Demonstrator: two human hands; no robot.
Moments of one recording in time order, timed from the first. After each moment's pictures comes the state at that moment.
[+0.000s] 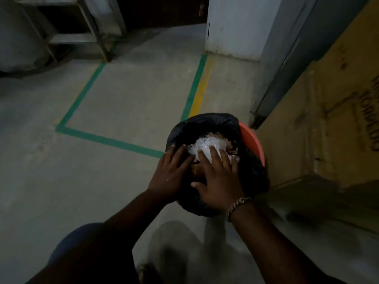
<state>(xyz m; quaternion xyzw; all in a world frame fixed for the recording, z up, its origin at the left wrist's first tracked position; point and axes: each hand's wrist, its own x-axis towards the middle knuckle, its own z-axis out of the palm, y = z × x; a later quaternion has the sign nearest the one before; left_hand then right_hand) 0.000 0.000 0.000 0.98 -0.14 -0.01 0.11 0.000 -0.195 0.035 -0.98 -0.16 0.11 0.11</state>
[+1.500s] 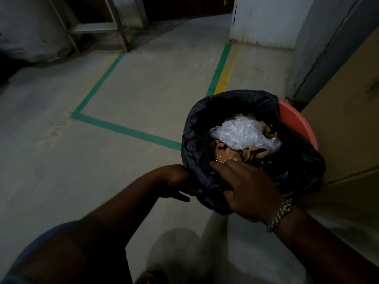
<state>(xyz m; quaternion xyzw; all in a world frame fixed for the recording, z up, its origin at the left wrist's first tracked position) -0.013 0.041 -0.051 0.66 0.24 -0.45 0.55 -0.016 -0.199 -0.054 -0.91 -0.37 -0.03 0.17</state>
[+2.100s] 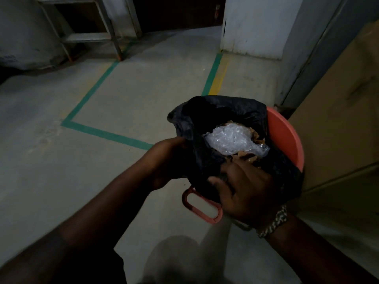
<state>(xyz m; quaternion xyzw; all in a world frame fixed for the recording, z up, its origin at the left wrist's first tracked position) 0.002 0.021 0.021 0.60 0.19 -0.23 0.74 -0.028 -0.199 -0.028 -0.88 -0.30 -0.28 0.24</state>
